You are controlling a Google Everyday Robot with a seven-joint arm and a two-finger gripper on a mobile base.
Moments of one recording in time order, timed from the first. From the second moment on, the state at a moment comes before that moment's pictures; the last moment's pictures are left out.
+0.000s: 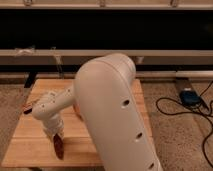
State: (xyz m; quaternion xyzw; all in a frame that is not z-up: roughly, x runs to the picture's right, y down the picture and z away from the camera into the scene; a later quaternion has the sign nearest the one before) arm -0.262 0.257 0.762 -0.35 0.20 0.55 0.73
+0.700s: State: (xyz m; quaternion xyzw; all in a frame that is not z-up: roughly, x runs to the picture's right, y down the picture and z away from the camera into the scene) arm -0.224 0.172 0.766 -0.34 0.17 0.57 0.73
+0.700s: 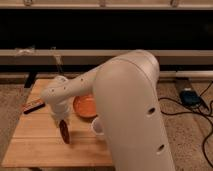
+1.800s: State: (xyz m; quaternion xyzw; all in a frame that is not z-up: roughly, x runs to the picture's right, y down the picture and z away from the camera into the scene) arm -0.116 0.019 0.859 -0.25 0.18 0.61 0.73
